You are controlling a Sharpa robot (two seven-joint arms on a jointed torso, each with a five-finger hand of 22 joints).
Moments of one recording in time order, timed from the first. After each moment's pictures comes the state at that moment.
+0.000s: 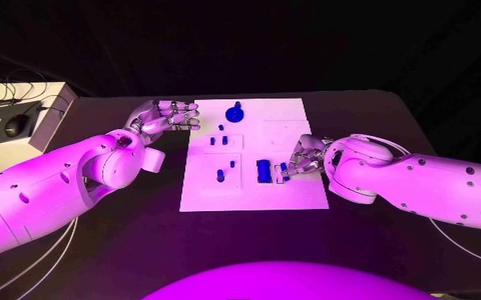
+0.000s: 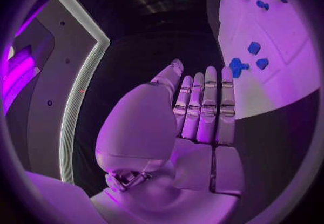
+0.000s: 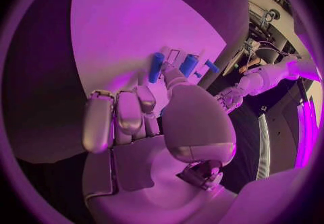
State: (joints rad) left arm 0.92 -0.87 0.21 1.43 -0.29 -0.17 0.28; left_hand 1.46 -0.08 0.16 0.04 0.13 1.06 0.15 0.06 0.06 1.14 0.13 0.07 0.06 1.19 0.10 0.07 0.11 0.08 1.07 0.11 0.09 0.18; right arm 1.10 -0.89 -0.11 1.69 -1.30 -0.22 -0.63; right_hand 1.15 -0.09 0.04 0.08 0.36 1.12 0.07 0.09 0.62 1.27 -0.01 1.09 1.26 1.45 -0.08 1.23 1.06 0.06 1.47 -0.09 1.28 1.31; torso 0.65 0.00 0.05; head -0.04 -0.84
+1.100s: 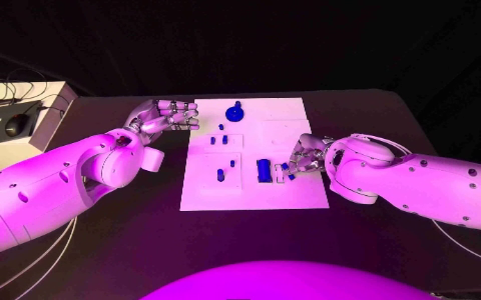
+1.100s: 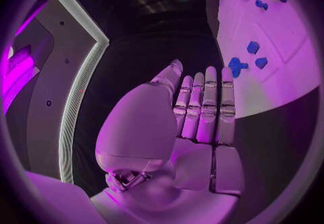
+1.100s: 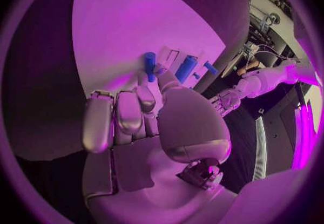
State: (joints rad) left arm 0.92 -0.88 0.21 1.43 -0.29 -0.17 0.27; left_hand 1.46 -0.08 0.16 0.06 0.13 1.06 0.15 0.06 0.06 1.14 0.13 0.07 0.06 1.19 0.10 0.07 0.11 0.08 1.07 0.11 0.09 0.18; right arm 1.10 -0.90 -0.11 1.70 -1.33 -0.21 -0.61; right_hand 1.24 -0.01 0.02 -0.08 0.34 1.13 0.06 0.08 0.60 1.27 -0.02 1.10 1.26 1.45 -0.08 1.22 1.06 0.06 1.47 -0.09 1.28 1.31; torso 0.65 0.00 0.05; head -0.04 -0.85
